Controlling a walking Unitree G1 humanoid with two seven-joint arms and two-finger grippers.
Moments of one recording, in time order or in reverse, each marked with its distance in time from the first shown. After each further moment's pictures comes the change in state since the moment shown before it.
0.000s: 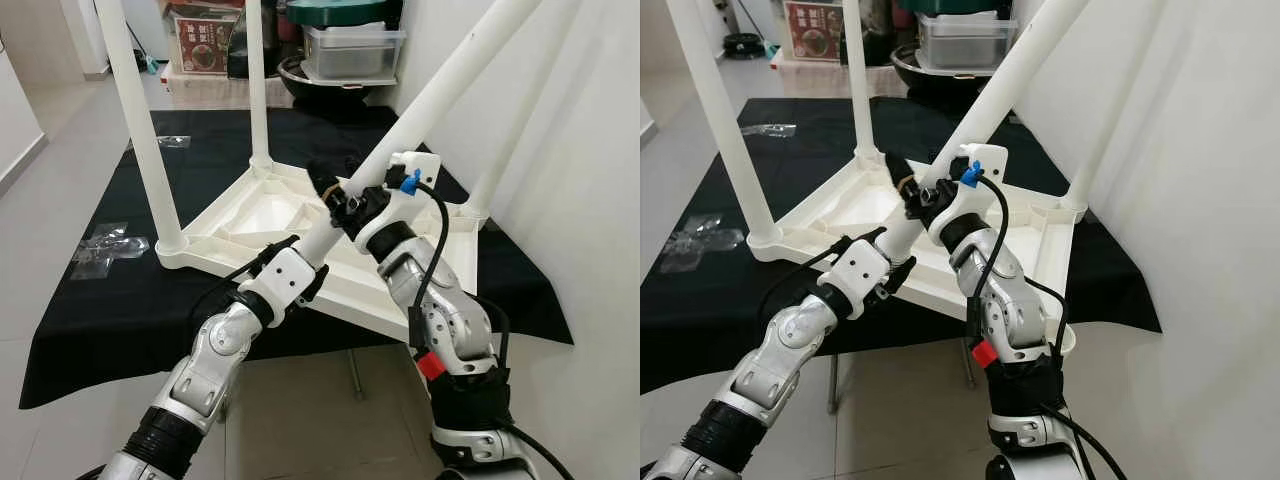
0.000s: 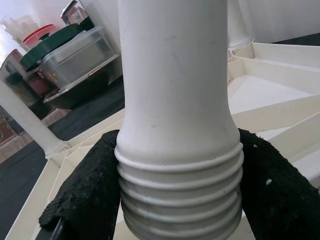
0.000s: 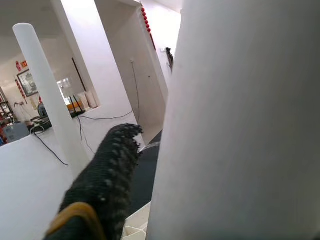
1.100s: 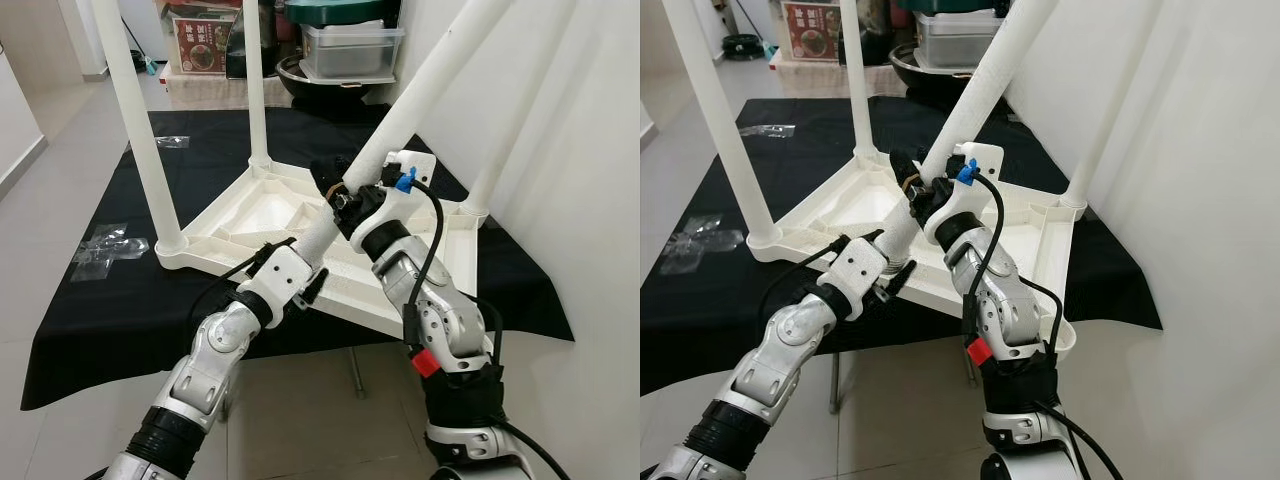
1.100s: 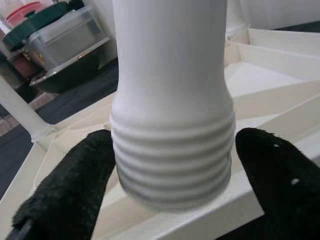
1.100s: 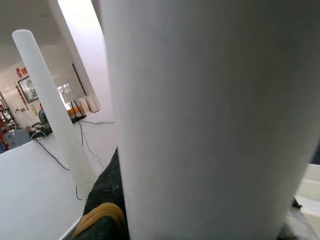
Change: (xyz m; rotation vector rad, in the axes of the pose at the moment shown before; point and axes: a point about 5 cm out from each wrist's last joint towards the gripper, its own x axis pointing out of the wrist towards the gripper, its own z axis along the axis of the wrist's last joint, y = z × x) left arm -0.003 0.007 -0.012 -0.048 0.072 0.015; right arm 0.003 0.001 0.000 0.006 -0.017 -0.004
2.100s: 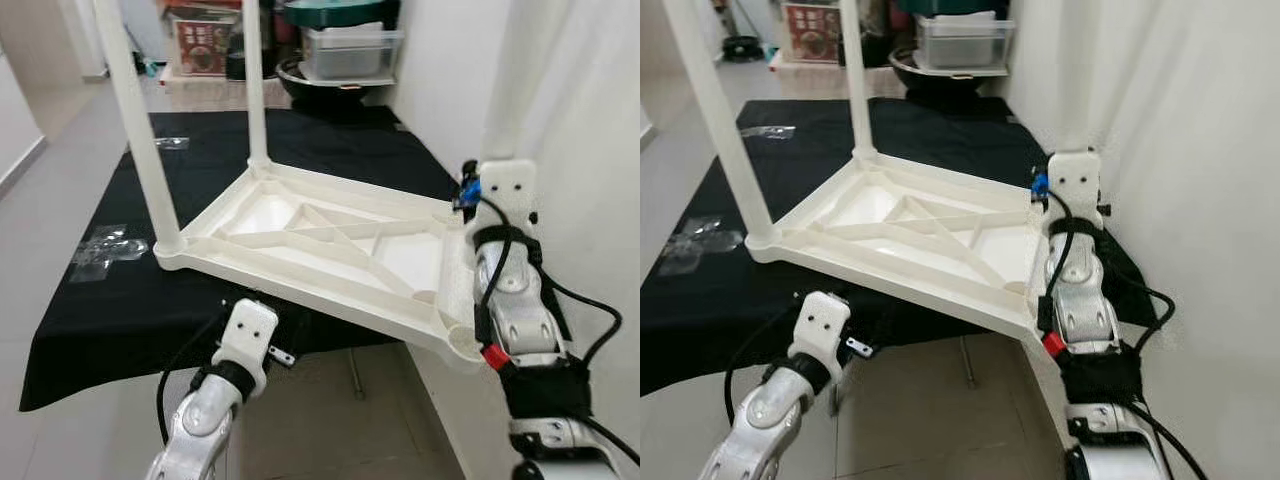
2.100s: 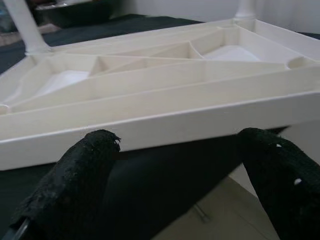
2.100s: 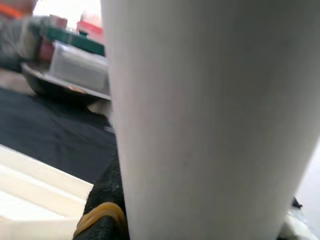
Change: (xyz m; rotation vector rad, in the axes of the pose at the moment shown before) left arm -0.071 -0.044 -0.018 -0.317 0.113 0.117; right arm -0.051 -0.122 0.029 -0.983 -0.004 -0.651
